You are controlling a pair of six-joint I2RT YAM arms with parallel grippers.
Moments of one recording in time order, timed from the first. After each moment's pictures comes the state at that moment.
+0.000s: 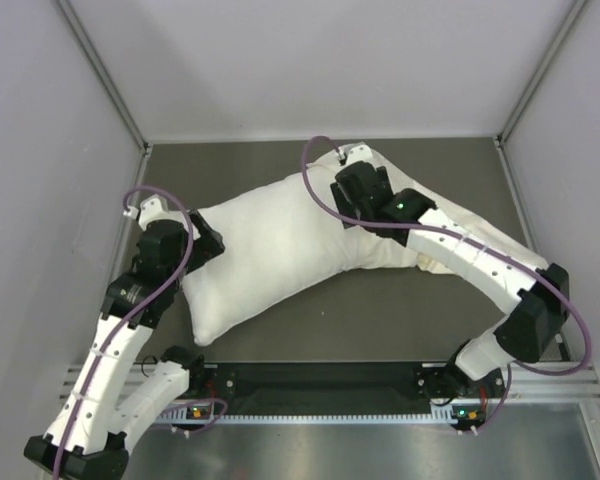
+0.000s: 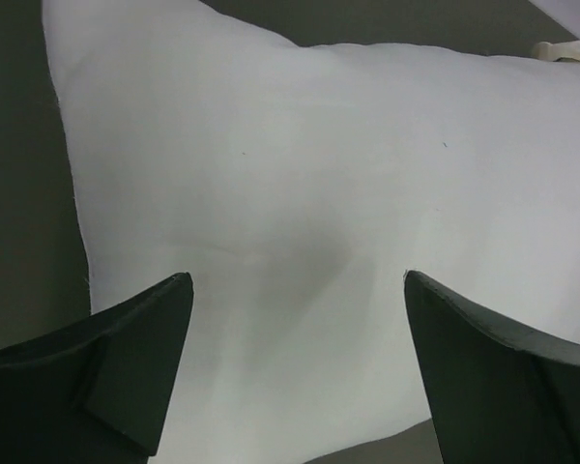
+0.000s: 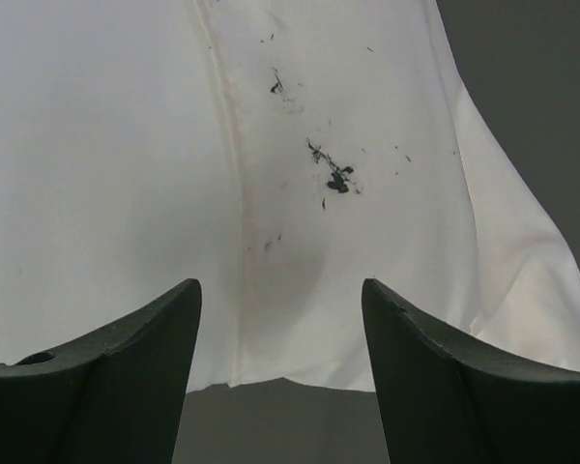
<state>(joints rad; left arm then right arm) -0.31 0.73 0.92 -0.74 -0.28 -0.67 0.79 1.48 1.43 -0.70 0.54 0.21</state>
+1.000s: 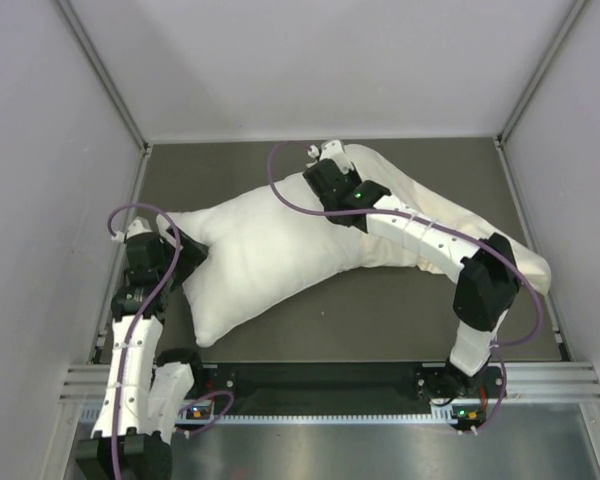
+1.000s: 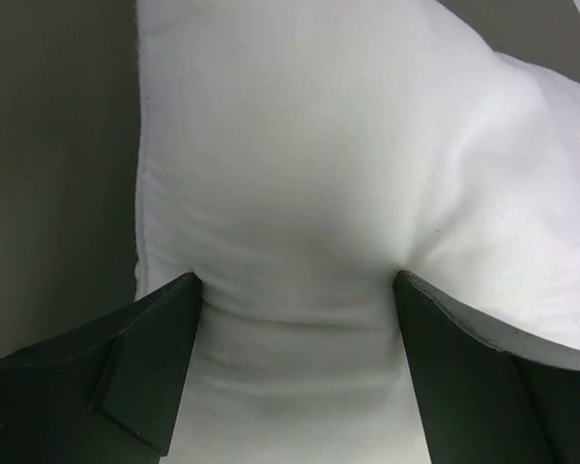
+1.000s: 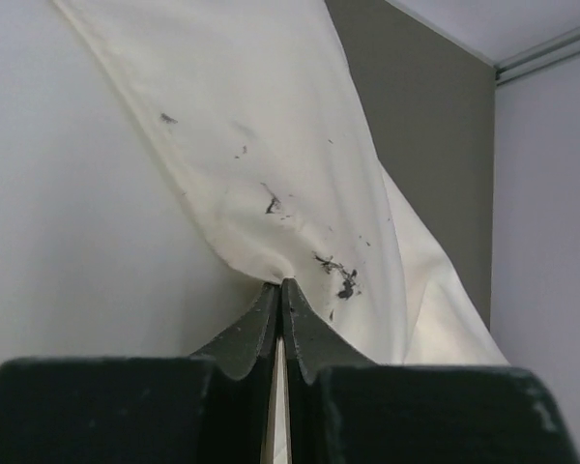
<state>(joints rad) 0.10 0.73 0.69 -0.60 0.02 -0.67 0.81 1.79 1.59 -0.64 0.89 0.07</state>
